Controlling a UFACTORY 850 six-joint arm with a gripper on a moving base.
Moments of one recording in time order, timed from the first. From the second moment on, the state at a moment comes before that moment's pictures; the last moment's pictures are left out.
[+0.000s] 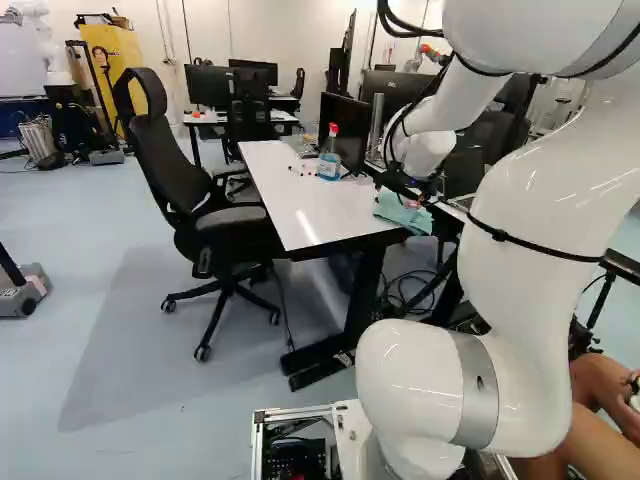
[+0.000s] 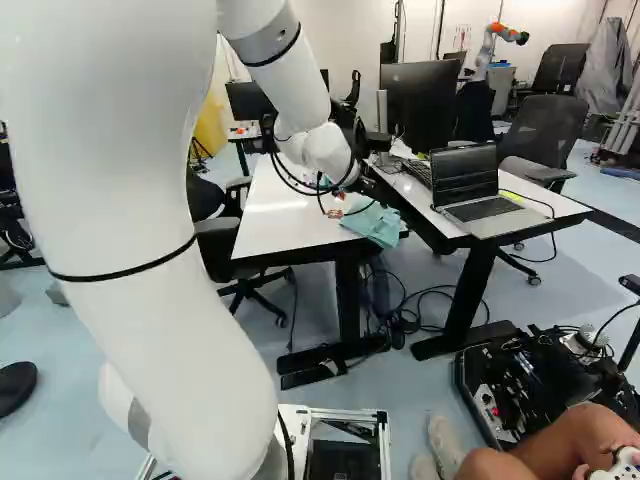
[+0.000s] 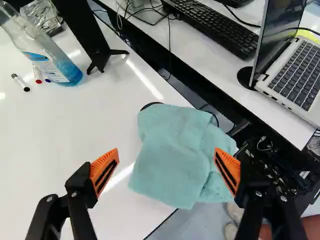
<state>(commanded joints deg) -18.7 -8.2 -48.5 4.9 5.7 0.0</state>
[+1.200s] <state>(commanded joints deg) -6.4 7.7 -20.0 1.7 34.8 0.0</state>
